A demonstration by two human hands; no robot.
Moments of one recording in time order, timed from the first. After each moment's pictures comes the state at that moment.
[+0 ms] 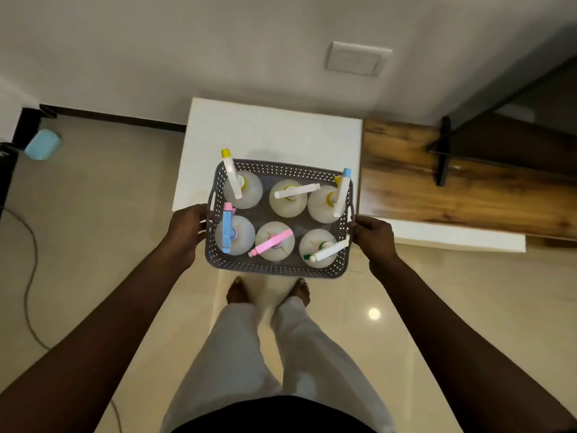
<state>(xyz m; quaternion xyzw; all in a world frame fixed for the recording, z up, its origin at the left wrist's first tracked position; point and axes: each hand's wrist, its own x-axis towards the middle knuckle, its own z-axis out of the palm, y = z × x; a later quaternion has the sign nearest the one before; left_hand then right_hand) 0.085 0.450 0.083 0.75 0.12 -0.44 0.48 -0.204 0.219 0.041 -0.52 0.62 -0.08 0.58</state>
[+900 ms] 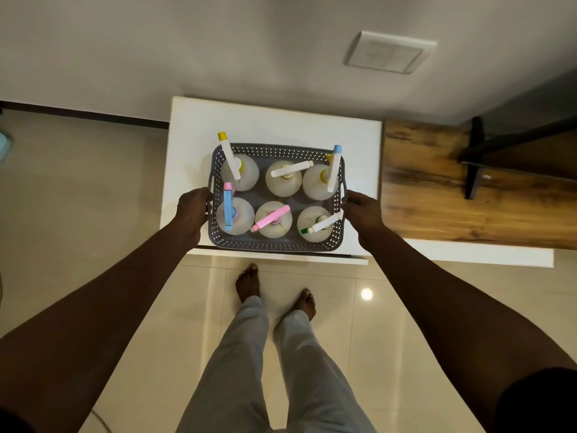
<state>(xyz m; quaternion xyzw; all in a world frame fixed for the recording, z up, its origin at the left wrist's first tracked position) 0.215 0.356 -0.065 0.75 0.16 -0.46 0.44 -0.065 0.136 -0.072 -0.48 0.64 -0.06 0.59</state>
